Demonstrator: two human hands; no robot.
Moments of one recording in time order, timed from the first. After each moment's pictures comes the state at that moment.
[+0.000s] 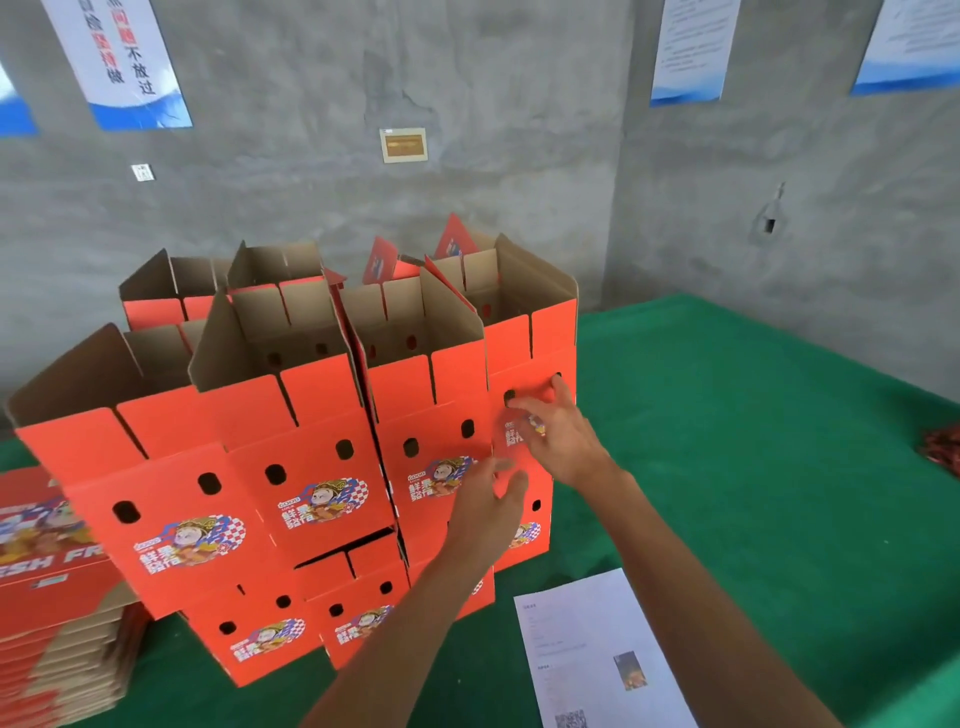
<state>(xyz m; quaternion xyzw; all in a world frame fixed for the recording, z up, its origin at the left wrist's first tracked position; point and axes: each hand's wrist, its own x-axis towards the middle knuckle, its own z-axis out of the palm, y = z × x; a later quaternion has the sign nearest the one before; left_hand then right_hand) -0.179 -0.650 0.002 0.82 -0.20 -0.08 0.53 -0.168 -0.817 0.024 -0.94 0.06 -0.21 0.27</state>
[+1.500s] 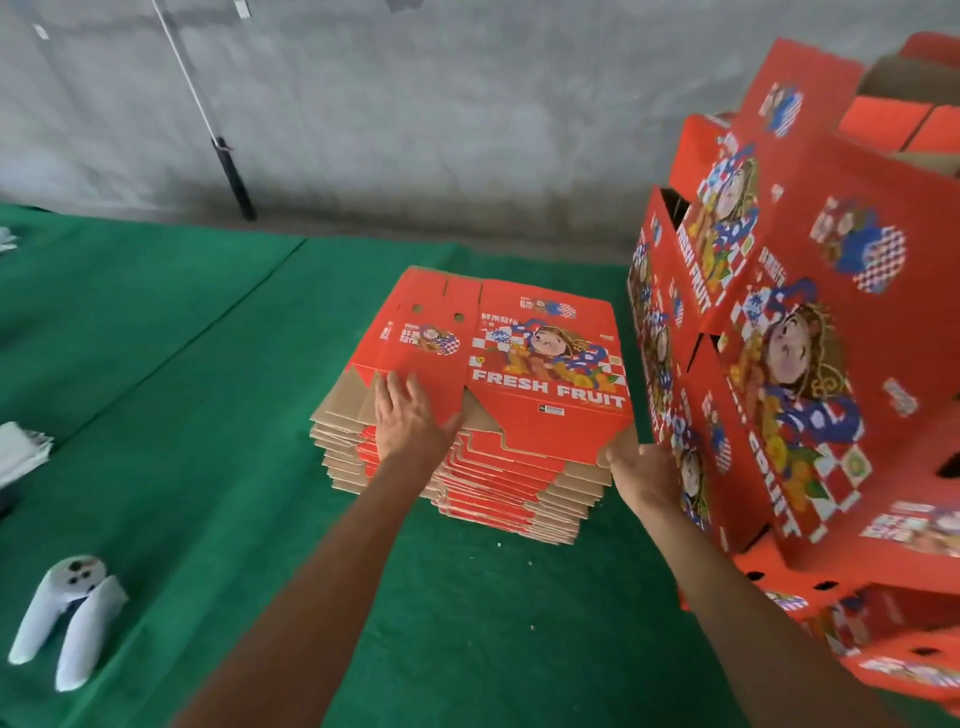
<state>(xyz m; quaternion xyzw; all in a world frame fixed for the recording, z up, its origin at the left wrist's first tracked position) 0.048 0.061 -0.118 0.98 0.17 0.01 0.07 0.059 -0.228 -0.163 -0.89 0.22 0.03 0.40</state>
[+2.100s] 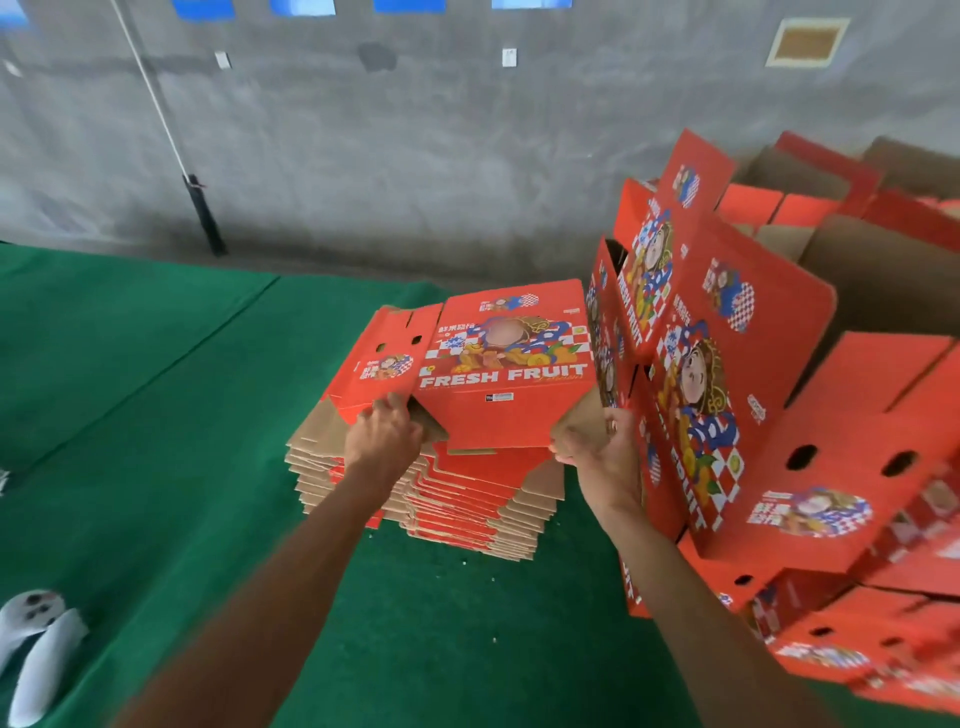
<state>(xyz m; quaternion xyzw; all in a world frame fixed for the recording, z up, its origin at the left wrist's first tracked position) 0.034 0.048 -0.077 0.99 0.10 0.09 0.06 0.018 -0.232 -0.086 -0.78 0.07 -0.12 0.61</state>
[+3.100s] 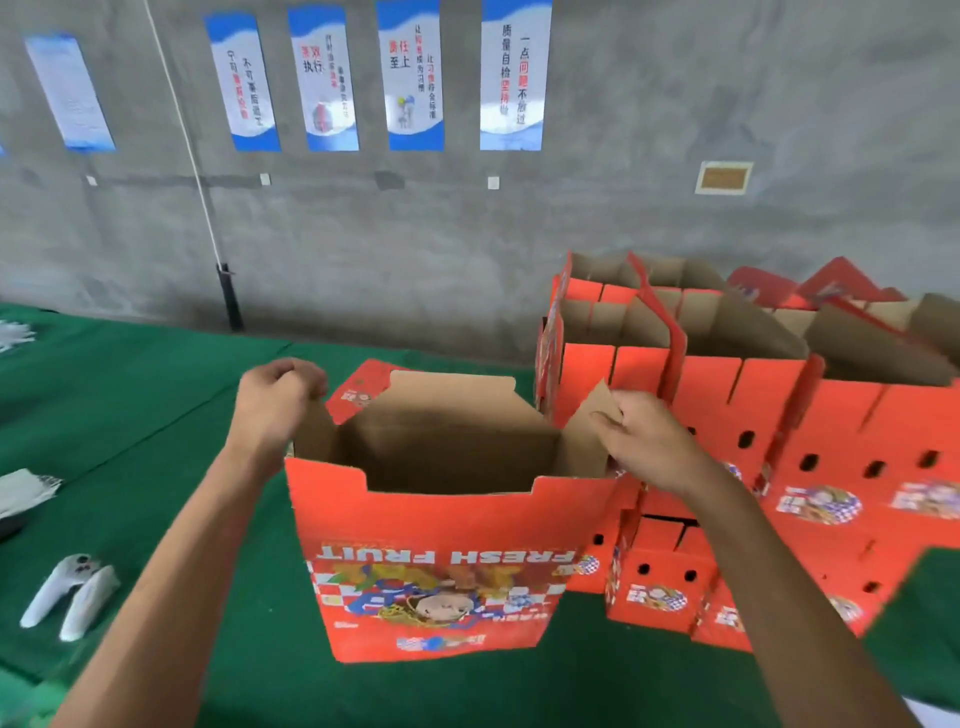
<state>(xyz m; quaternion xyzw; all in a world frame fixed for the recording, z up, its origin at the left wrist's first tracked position) -0.243 -0.029 0.157 0.75 0.14 0.30 0.57 -0.187 -0.406 0.133 -0.90 -0.18 -0.09 0.39</state>
